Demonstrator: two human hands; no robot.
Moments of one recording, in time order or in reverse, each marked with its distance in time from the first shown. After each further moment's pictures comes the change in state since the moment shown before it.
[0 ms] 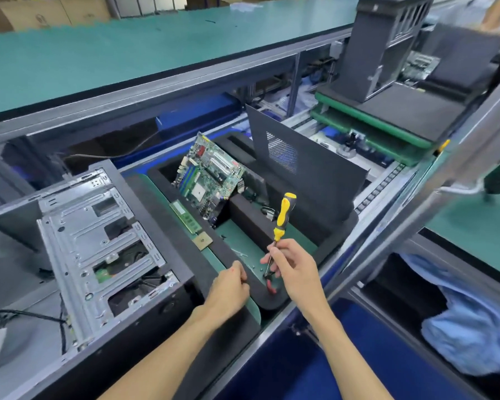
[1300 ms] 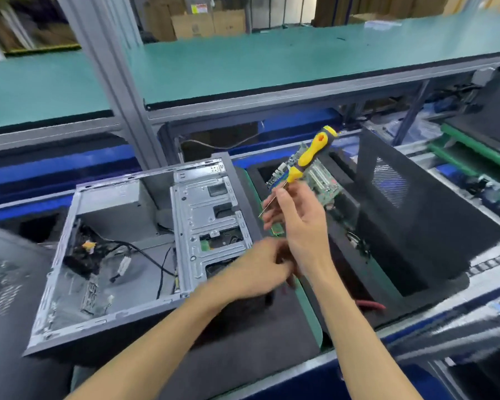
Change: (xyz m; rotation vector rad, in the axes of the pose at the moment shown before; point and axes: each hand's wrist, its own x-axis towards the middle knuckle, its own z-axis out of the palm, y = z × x) left_hand -0.092 0.028 -0.148 -0.373 0.099 0.167; right_hand 0.035 -0.114 0.133 0.331 -0.363 -0.348
